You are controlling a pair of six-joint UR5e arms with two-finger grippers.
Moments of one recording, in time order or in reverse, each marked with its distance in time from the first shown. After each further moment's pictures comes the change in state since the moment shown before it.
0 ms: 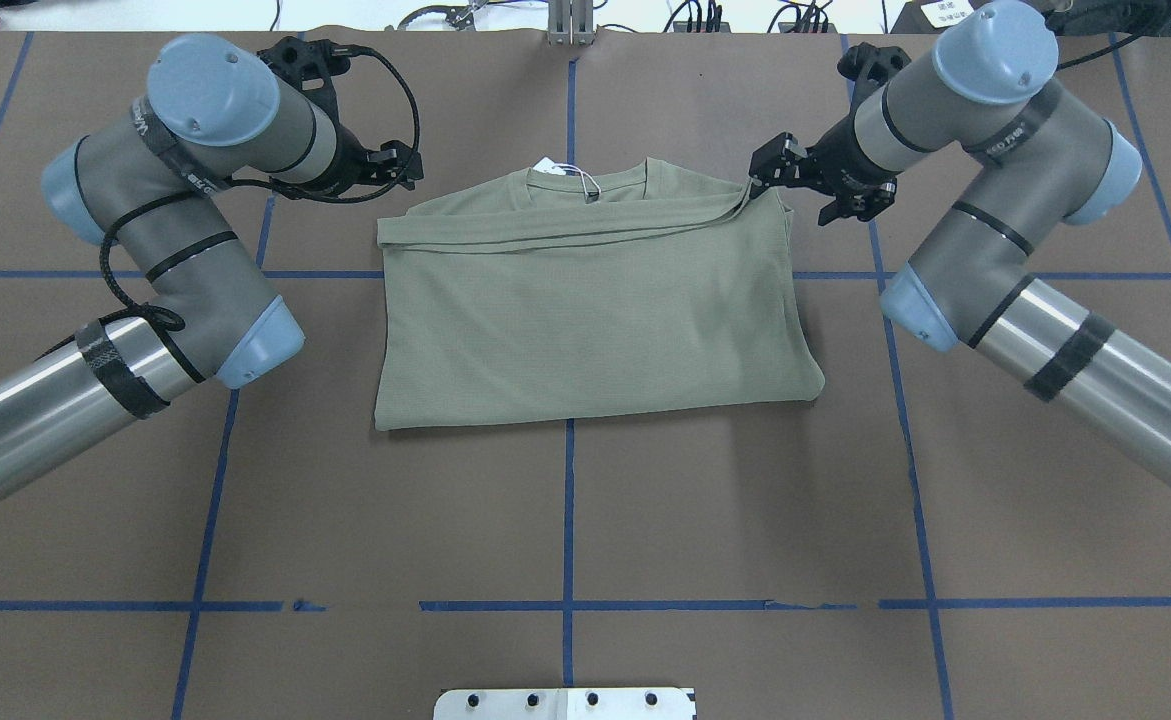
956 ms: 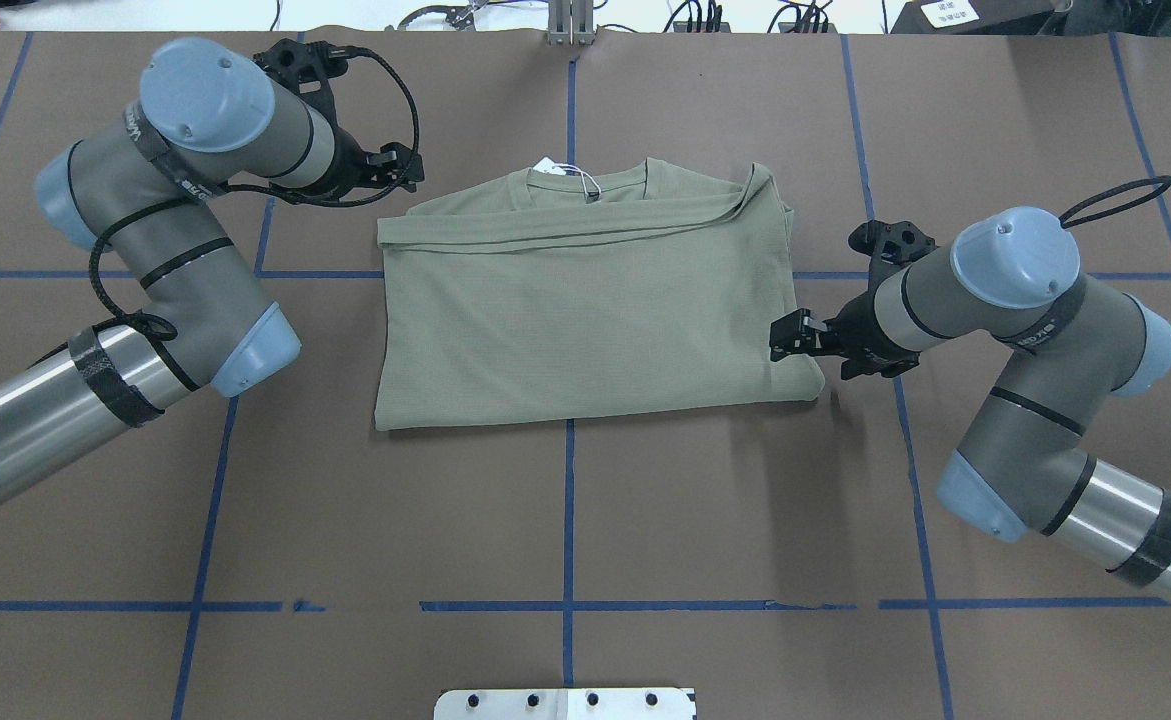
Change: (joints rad) left arm 0.006 0.014 -0.026 0.001 0.002 -0.022; right arm -0.192 -0.252 0.240 -0.021 -0.087 0.047
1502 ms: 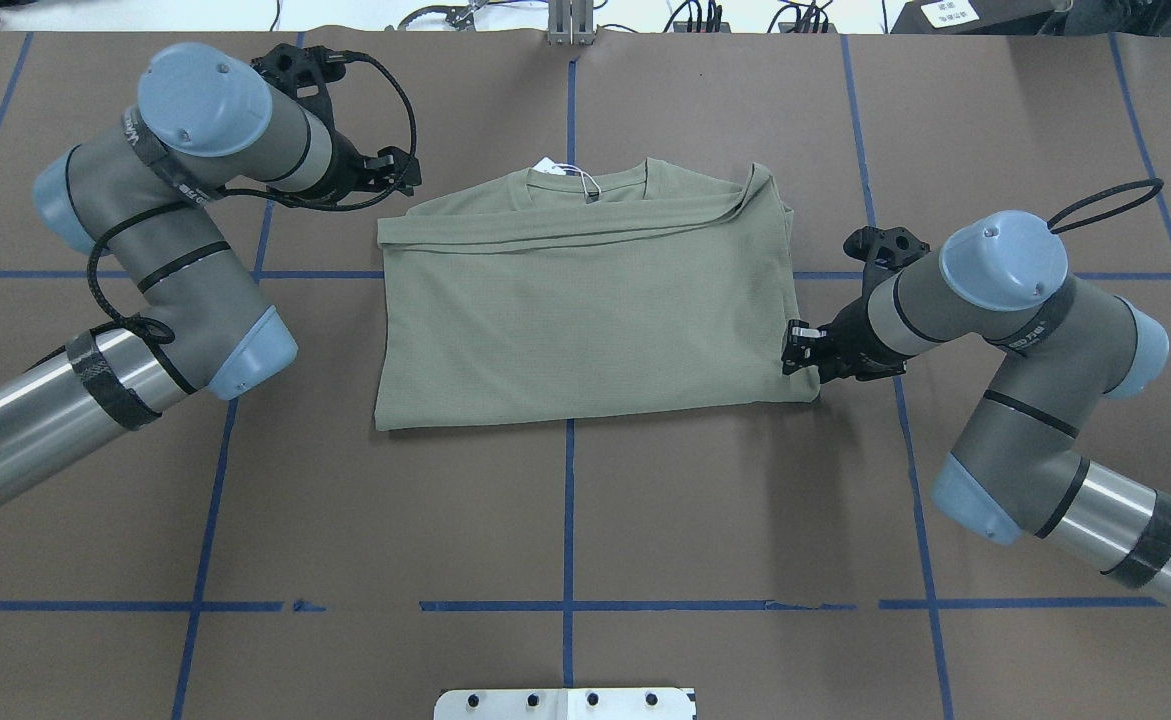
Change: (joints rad) left arm 0.002 0.010 0.001 -0.005 -0.001 0.002; right arm -0.005 0.005 0.000 -0.025 0.003 -0.005
